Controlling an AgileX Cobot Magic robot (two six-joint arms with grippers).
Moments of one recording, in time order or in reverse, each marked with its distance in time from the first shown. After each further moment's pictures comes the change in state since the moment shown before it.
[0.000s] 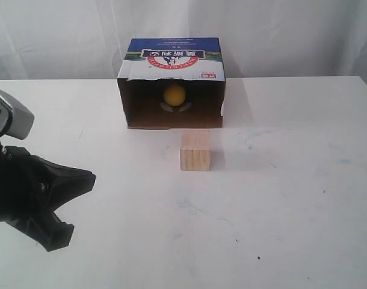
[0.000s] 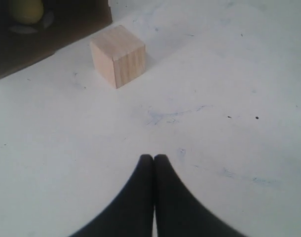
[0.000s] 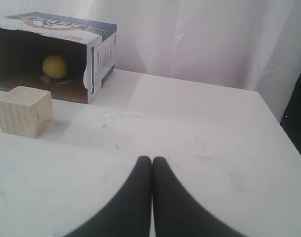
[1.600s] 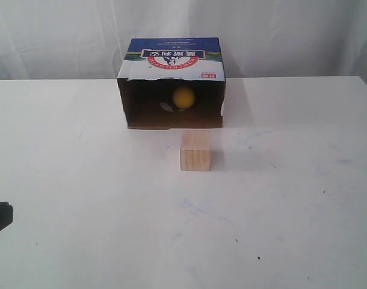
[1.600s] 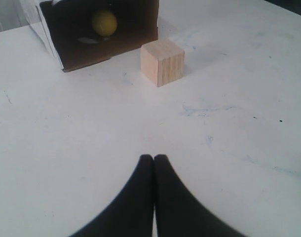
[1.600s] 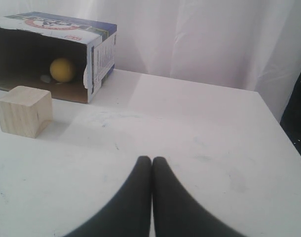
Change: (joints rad) left arm 0.000 -0.545 0.248 0.764 0.043 -0.839; right arm 0.000 0.000 0.000 0.000 0.000 0.002
